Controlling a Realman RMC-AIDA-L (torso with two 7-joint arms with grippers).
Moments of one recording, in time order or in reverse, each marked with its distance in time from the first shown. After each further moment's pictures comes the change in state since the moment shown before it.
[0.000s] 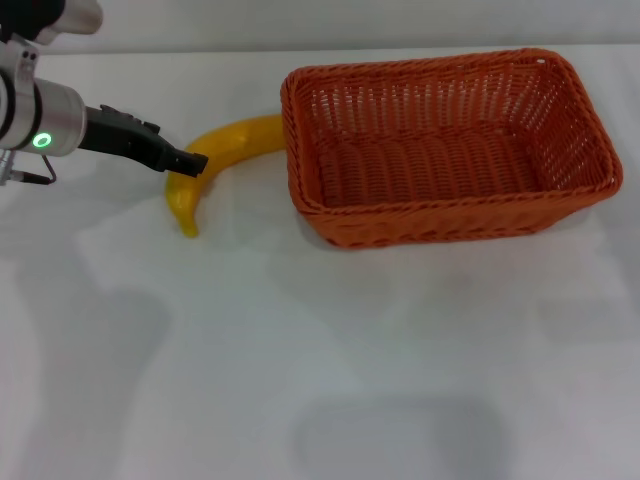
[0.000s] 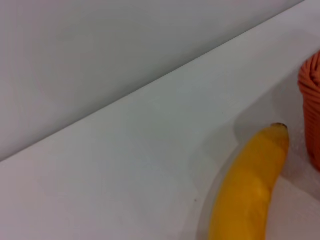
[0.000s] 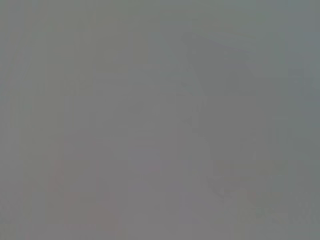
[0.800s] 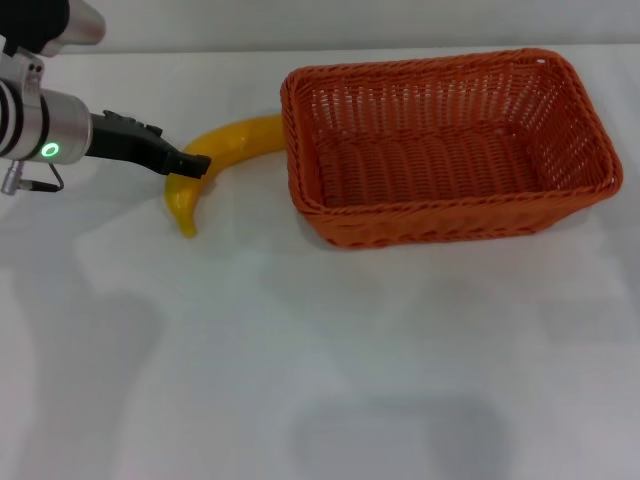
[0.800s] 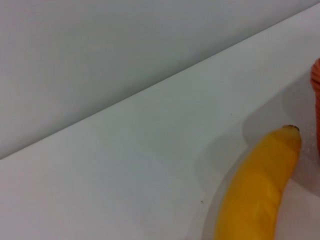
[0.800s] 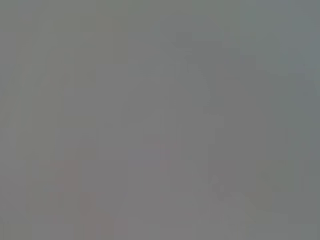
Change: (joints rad) left arm 0.030 0.000 0.000 0.054 -0.044 -0.070 0.020; right arm -0.001 0.000 0.000 0.000 -0.002 0.000 0.000
